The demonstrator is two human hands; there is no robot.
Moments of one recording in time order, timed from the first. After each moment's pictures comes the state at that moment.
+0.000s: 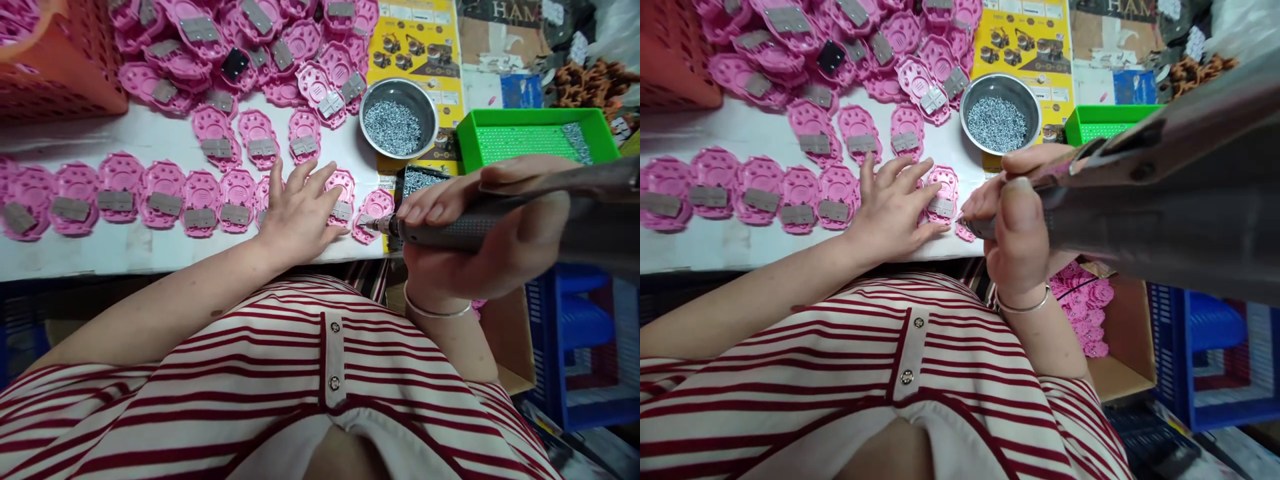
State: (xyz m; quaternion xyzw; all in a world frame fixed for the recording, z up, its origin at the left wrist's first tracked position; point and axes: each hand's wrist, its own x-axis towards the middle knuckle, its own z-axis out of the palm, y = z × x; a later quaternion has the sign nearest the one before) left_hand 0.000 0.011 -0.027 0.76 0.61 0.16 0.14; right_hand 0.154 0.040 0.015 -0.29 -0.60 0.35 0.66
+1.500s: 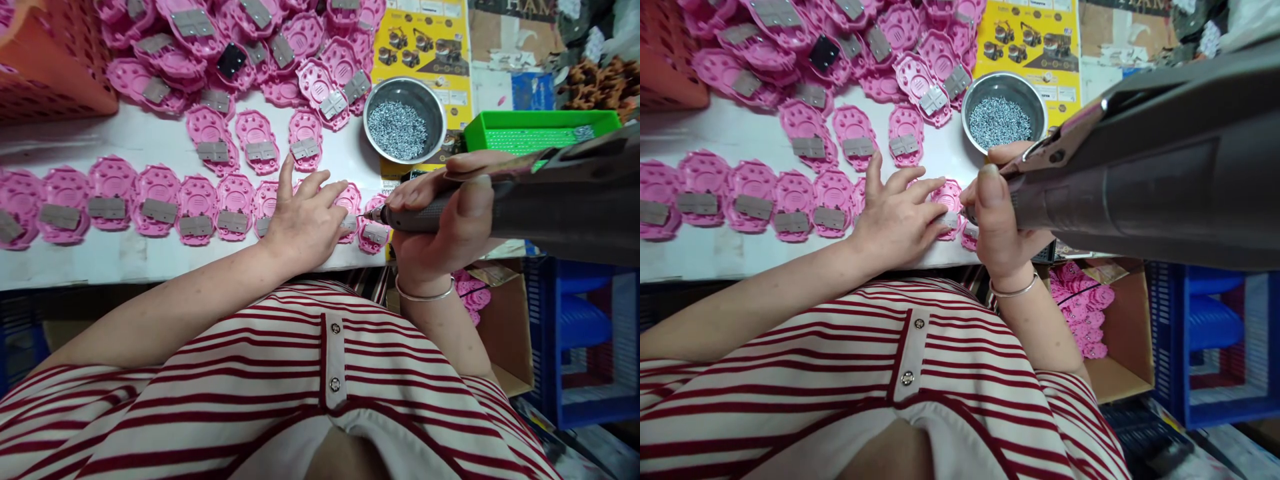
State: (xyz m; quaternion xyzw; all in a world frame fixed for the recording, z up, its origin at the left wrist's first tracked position) left_hand 0.003 0.015 -0.026 0.80 0.57 0.16 0.12; right_hand 0.149 0.061 -0.015 -0.26 -0.53 0.38 0.71
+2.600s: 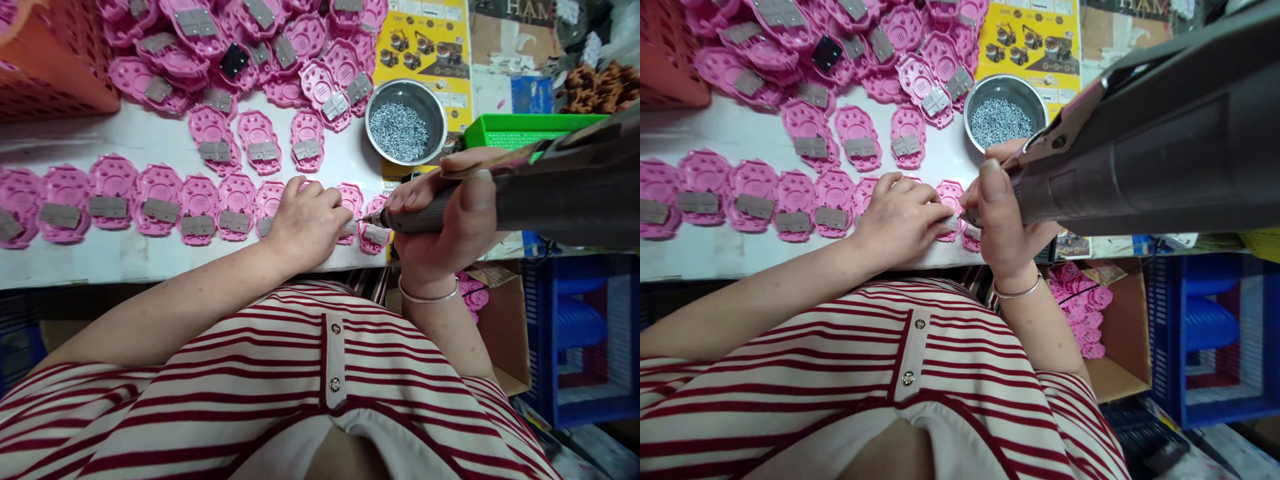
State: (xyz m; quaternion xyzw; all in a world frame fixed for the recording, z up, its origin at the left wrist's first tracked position) left_hand 0.003 0.021 -0.027 0.82 0.55 0.11 0.09; right_hand 0.147 0.060 -0.010 -0.30 -0.53 0.39 0.69
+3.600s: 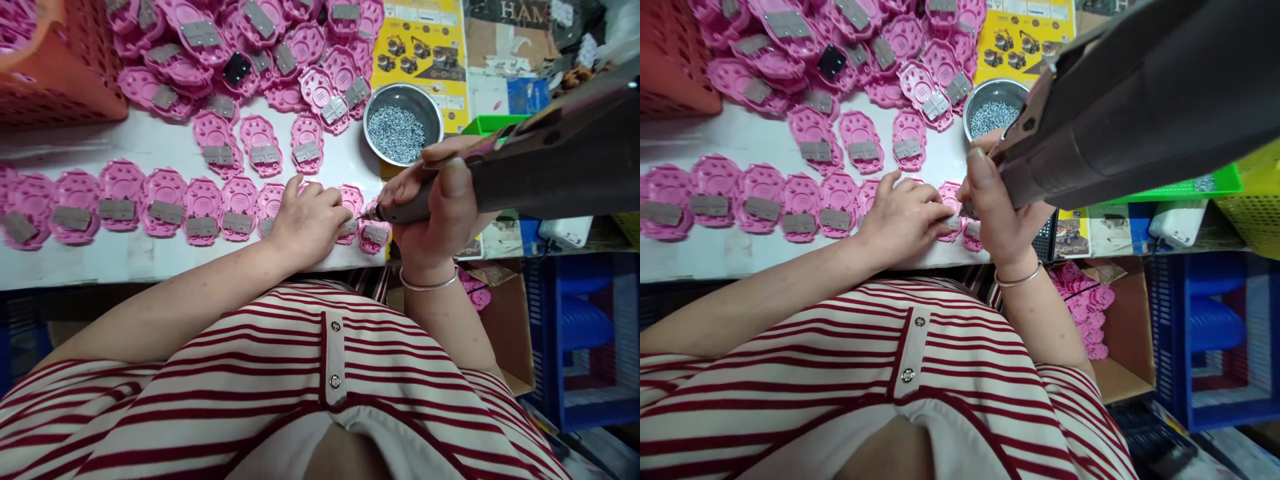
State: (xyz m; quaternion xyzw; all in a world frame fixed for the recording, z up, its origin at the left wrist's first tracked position) left_hand 0.004 0.022 -0.026 0.81 0.57 0.10 0.12; right_hand 0.144 0.079 -0.016 -0.21 -0.56 0.39 0.70
